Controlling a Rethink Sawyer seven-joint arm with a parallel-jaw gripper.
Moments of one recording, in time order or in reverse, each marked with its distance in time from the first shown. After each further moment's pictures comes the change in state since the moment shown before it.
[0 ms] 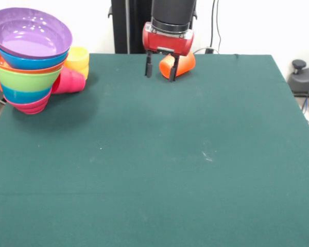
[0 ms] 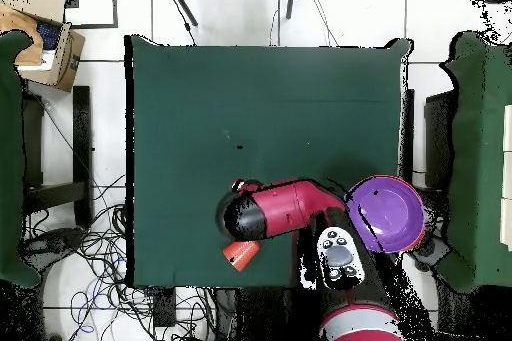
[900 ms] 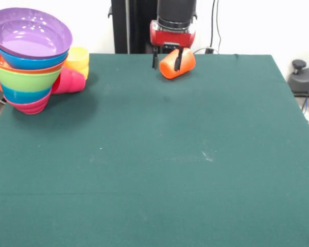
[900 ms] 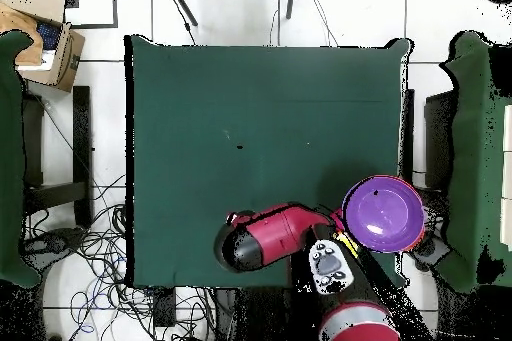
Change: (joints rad) arm -0.026 0.017 0.030 0.131 -0.124 -0.067 0.000
